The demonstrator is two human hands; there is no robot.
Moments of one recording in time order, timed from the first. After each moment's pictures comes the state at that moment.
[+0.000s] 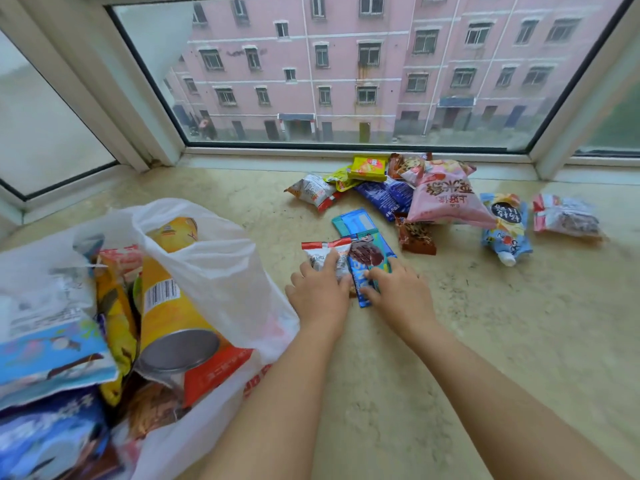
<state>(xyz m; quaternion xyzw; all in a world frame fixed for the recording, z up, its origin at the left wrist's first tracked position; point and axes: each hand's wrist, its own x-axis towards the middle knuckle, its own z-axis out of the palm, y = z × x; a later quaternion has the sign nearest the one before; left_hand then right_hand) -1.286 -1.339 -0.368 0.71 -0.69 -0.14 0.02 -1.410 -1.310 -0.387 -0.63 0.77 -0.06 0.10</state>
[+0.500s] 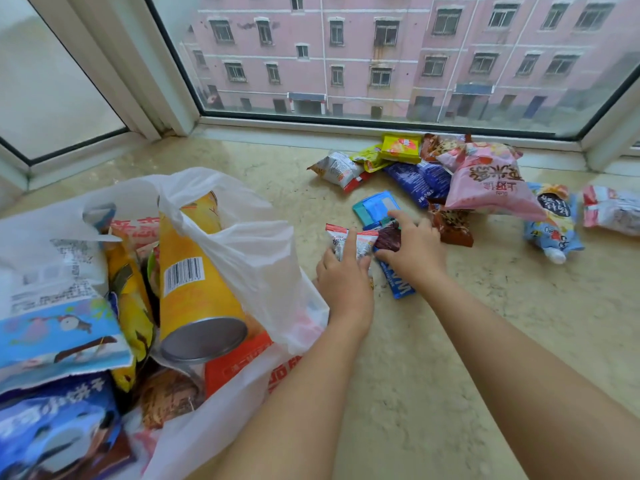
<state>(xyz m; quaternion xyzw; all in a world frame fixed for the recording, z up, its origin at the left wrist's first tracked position) -1.283 -1.343 -0.388 0.71 -0.65 -0.24 0.15 -1.400 -1.371 -0.384 -0.55 0.81 -0.13 0.18</state>
